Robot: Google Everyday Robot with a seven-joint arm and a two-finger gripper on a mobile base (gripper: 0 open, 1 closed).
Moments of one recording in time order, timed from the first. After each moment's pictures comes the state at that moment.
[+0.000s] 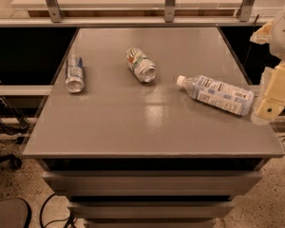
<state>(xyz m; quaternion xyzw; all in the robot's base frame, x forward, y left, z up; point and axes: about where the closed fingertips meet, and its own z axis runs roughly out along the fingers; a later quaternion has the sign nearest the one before) 0.438 -0.216 0.980 -0.60 0.78 -0.04 0.16</state>
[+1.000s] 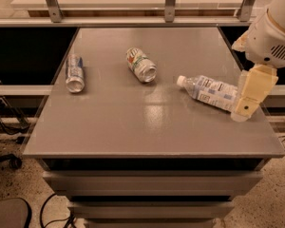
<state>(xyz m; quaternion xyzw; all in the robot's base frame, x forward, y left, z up) 0.467 -0.204 0.950 -0.61 0.78 -0.02 0.15</state>
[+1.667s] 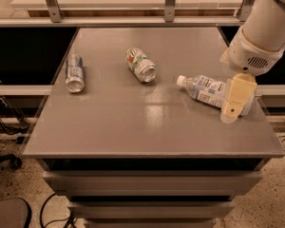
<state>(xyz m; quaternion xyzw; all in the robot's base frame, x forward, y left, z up) 0.501 -0.206 0.899 -0.61 0.78 0.00 0.12</state>
